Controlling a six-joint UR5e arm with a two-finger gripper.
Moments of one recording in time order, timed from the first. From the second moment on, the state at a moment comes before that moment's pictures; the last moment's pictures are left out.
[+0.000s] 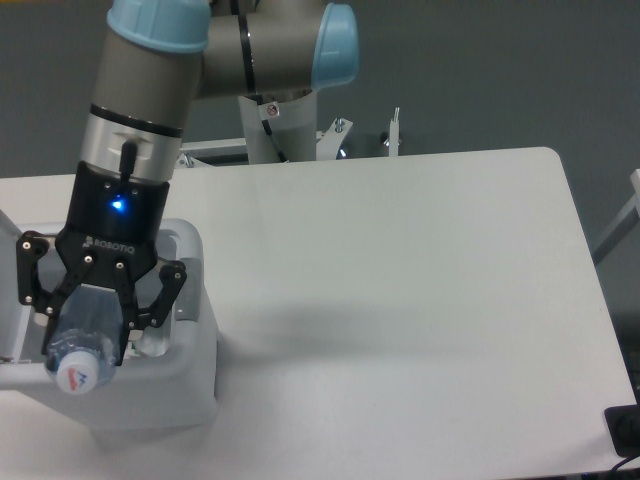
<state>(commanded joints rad) 2.10 -1.84 -1.40 -0.63 1.17 -0.07</state>
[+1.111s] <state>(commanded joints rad) 2.49 -1.74 -1.41 -0.95 1.33 0.54</state>
